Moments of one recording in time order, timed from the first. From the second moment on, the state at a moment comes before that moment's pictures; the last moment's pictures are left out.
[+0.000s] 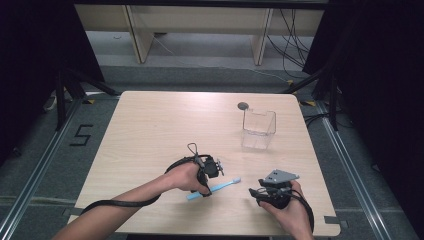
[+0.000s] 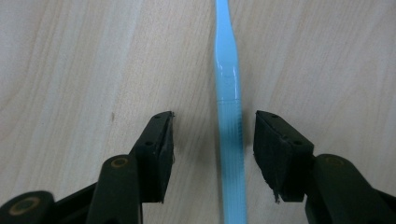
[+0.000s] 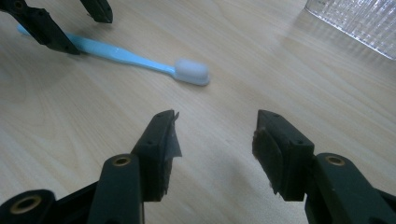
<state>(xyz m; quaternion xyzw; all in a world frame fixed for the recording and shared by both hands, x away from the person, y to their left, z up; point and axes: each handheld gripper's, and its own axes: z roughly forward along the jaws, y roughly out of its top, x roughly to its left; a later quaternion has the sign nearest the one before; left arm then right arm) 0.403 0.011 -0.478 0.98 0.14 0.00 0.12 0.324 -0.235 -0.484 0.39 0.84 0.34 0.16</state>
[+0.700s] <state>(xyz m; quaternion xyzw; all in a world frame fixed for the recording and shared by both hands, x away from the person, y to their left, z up) 0.403 0.003 -0.478 0.99 0.12 0.01 0.11 0.324 -0.236 -0.484 0.39 0.84 0.35 0.15</state>
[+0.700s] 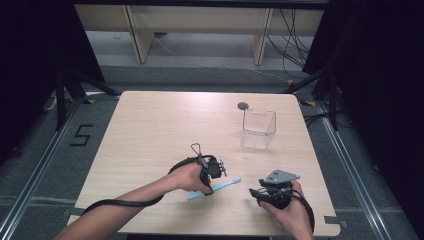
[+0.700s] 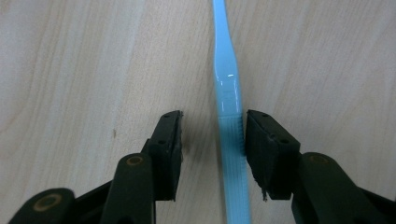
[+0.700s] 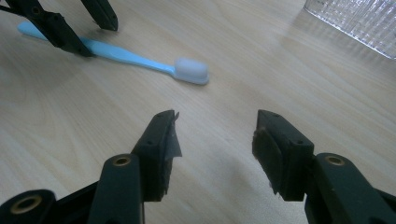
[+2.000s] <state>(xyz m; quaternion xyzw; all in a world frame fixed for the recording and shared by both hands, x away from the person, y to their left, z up) 0.399 0.000 -0.477 0.99 0.11 0.01 0.09 0.324 -0.236 -0.486 0.39 0.84 0.34 0.15</state>
